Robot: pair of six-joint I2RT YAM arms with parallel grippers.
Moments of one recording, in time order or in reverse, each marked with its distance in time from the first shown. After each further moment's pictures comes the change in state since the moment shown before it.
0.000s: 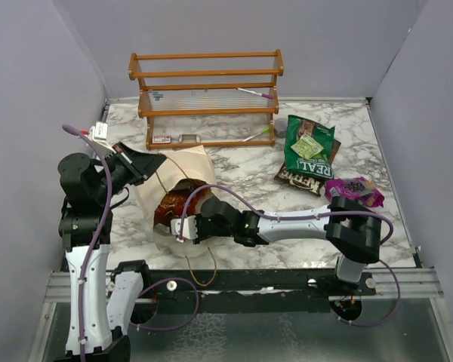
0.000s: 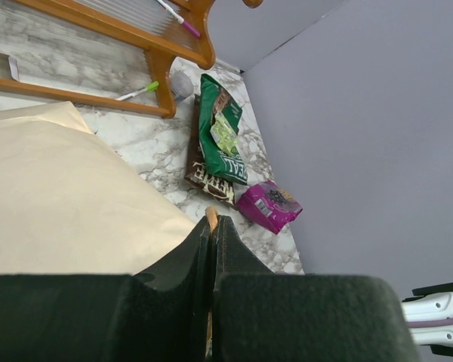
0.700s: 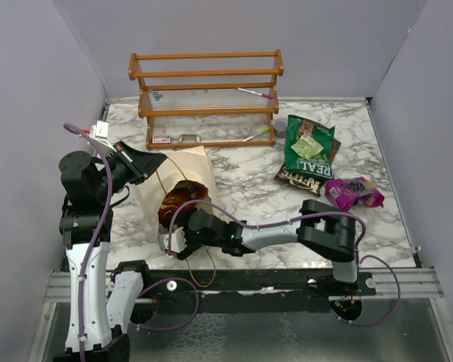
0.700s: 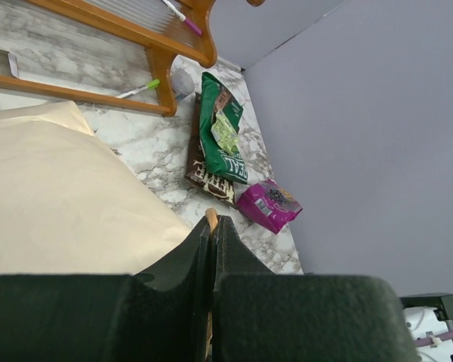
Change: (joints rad) left arm -0.001 0.009 0.000 0.003 0.002 -0.003; right arm 0.064 0.154 0.034 0.164 0.091 -0.126
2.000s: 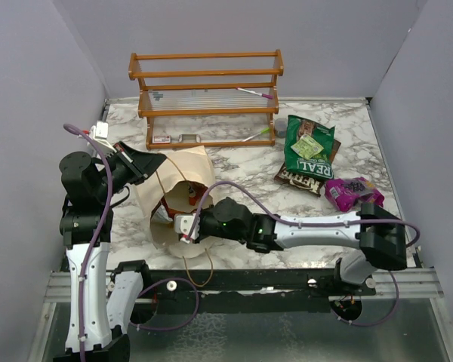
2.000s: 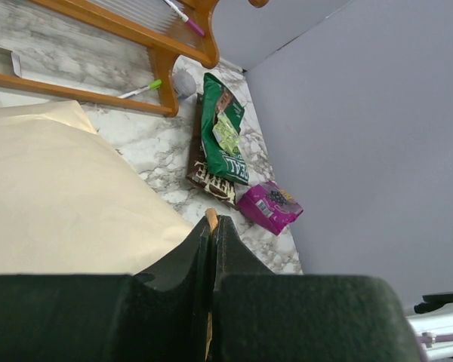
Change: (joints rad) left arm 0.000 -0.003 -0.007 0.003 0.000 -0.006; right arm 0.007 -0.278 -0.053 -0.021 0.013 0.148
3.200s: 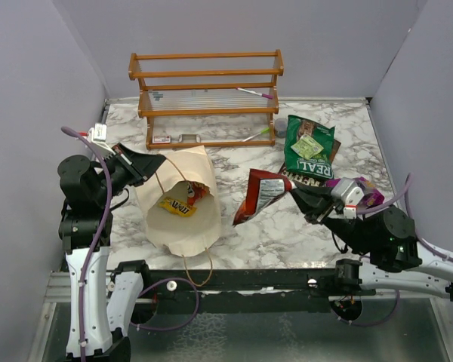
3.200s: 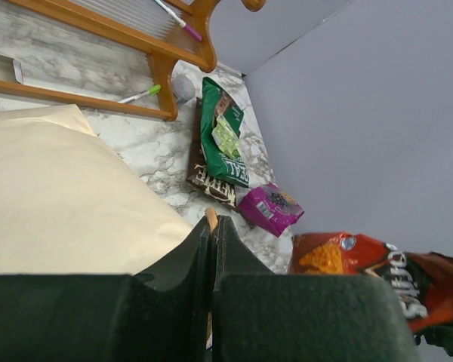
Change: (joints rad) left arm 0.000 -0.020 0.000 -0.006 -0.005 0.008; right arm 0.009 -1.075 -0.224 -0.314 0.327 0.303
